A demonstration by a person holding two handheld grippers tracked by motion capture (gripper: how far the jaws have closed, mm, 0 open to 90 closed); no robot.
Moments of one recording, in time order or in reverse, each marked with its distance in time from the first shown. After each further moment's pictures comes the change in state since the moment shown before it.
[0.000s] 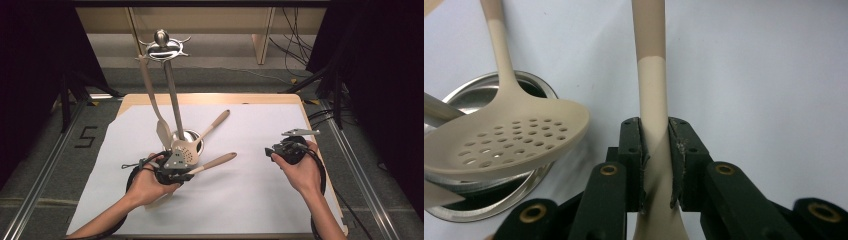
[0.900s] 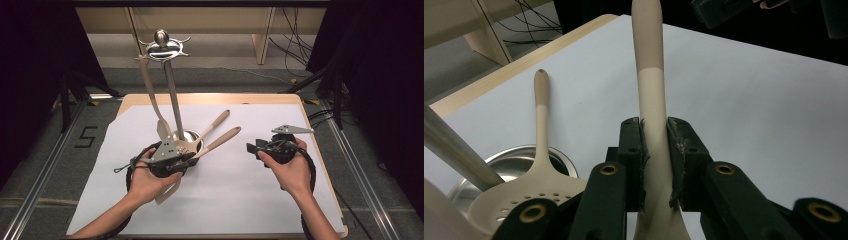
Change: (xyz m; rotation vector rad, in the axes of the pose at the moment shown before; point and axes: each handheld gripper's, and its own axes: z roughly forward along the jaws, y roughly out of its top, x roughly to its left) left arm -0.001 0.018 -0.019 -0.328 0.057 -0.133; right arm 0.046 0.018 -0.009 -0.159 0.210 0.021
